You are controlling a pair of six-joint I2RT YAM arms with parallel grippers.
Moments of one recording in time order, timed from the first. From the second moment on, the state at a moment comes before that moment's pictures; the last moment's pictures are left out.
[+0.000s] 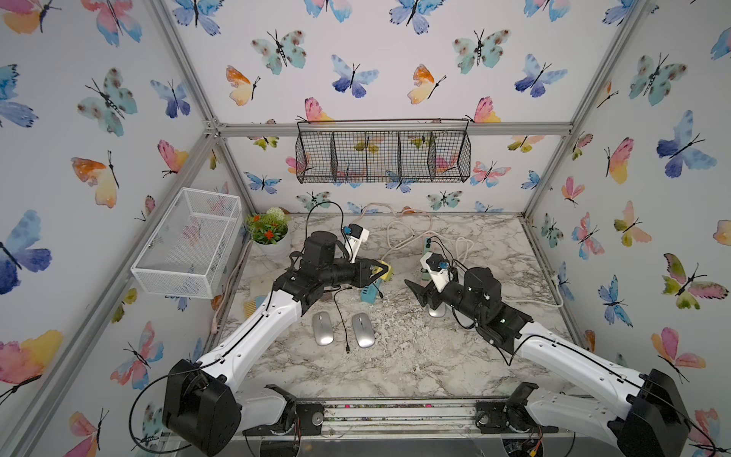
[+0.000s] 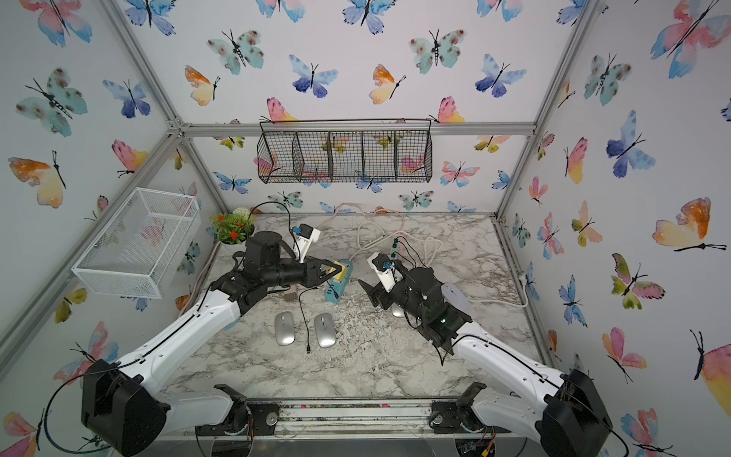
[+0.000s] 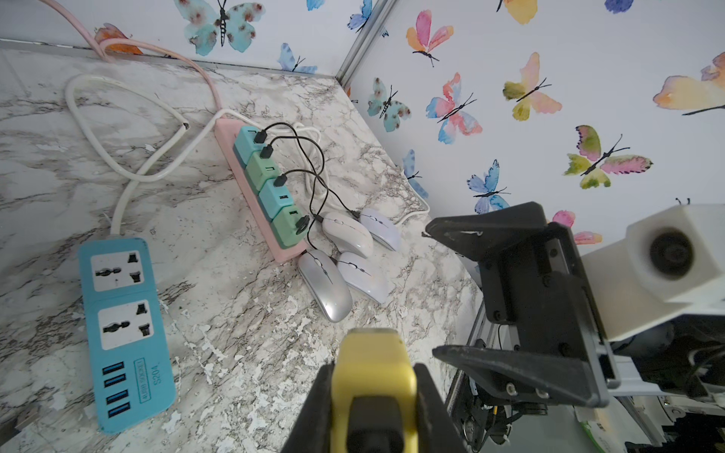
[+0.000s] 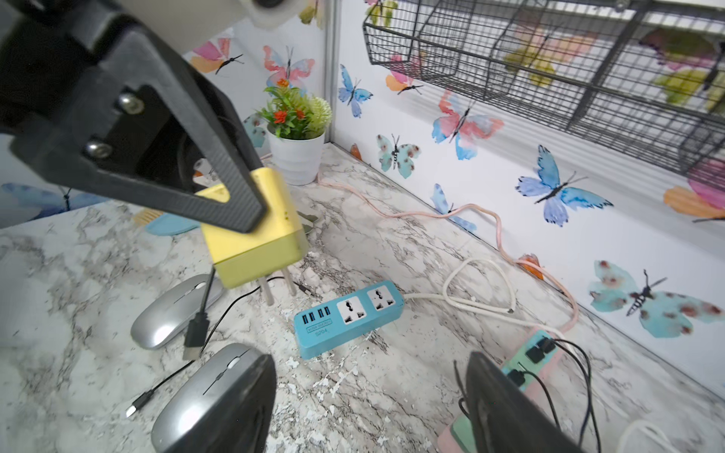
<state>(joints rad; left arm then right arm) -0.49 1.26 1.04 -0.23 0.64 -0.43 0.75 1.11 0.74 0.16 -0.10 -0.23</state>
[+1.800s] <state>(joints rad) -0.49 1.20 1.00 -0.22 0.60 -0.47 0.88 1.33 0.83 0.26 -0.12 -0.39</state>
